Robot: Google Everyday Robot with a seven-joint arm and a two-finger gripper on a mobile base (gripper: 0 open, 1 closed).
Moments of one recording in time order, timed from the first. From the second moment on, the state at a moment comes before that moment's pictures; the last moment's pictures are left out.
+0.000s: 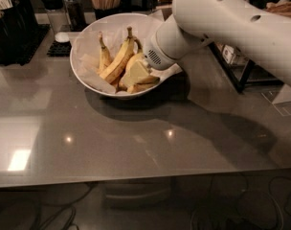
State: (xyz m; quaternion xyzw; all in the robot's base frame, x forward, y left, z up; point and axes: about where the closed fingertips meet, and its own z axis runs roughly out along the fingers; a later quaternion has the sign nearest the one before) arm 0.606 0.009 0.884 -0.43 0.84 0.12 0.32
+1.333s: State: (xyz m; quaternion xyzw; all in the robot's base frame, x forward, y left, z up) arm 0.603 0.003 0.872 -0.44 0.84 0.10 0.30
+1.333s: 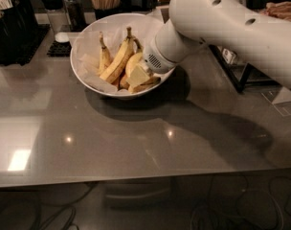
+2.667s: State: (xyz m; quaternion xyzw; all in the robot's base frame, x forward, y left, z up) arm 0.594 -0.020 0.957 -0.41 0.78 0.19 0.44
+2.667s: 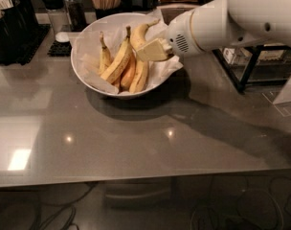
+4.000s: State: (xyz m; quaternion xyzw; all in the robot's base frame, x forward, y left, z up) arm 0.488 -0.131 0.986 -0.30 0.69 0.45 0.48
